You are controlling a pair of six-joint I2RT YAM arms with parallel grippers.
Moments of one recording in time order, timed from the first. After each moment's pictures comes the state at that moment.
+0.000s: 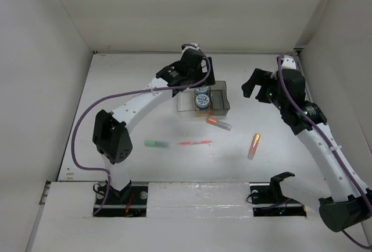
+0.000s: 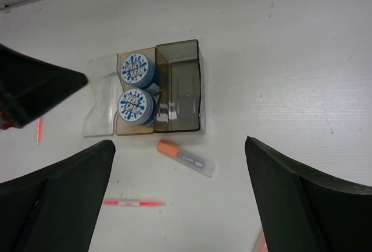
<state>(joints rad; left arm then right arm) -0.71 1.83 1.73 -0.58 -0.17 -0.66 0.32 1.02 1.15 -0.54 0.12 0.42</state>
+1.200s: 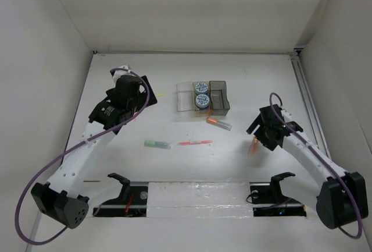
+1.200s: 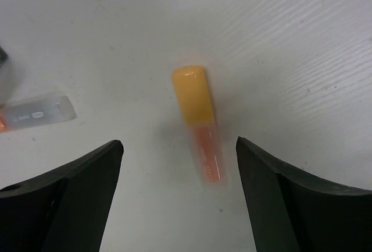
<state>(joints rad) -0.44 1.09 1.15 -0.77 -0.38 -0.62 0.26 1.01 0.63 -0.67 0.25 0.92</state>
